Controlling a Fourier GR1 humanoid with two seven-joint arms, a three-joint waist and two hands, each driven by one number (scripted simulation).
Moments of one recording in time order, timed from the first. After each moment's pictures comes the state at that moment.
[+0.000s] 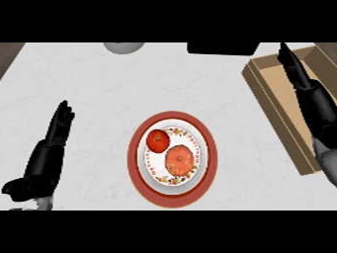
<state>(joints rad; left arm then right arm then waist) 0.02 0.31 -0.21 -1.62 0.10 0.29 -0.15 -0.39 -0.55 0.27 -1.44 -0.11 -0.20 -0.23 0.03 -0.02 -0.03</state>
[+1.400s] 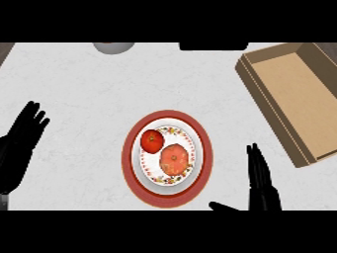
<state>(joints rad) 0.04 0.43 -0.03 -1.65 0.39 0.14 0.15 0.20 -0.24 0.58 -1.63 0.77 -0.73 0.34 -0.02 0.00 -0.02</state>
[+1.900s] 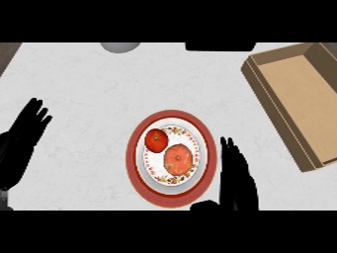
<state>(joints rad) 0.01 0.44 -0.03 -1.64 0.41 0.11 0.17 0.04 -0.09 0.64 -1.72 0.99 -0.25 0.94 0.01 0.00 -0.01</state>
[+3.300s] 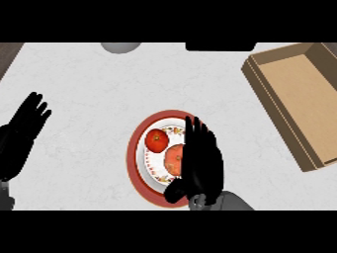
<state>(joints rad) -0.04 0.42 0.02 -1.58 0.40 0.07 0.19 -0.37 -0.02 0.73 -1.62 0.84 -0.01 1.24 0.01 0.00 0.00</state>
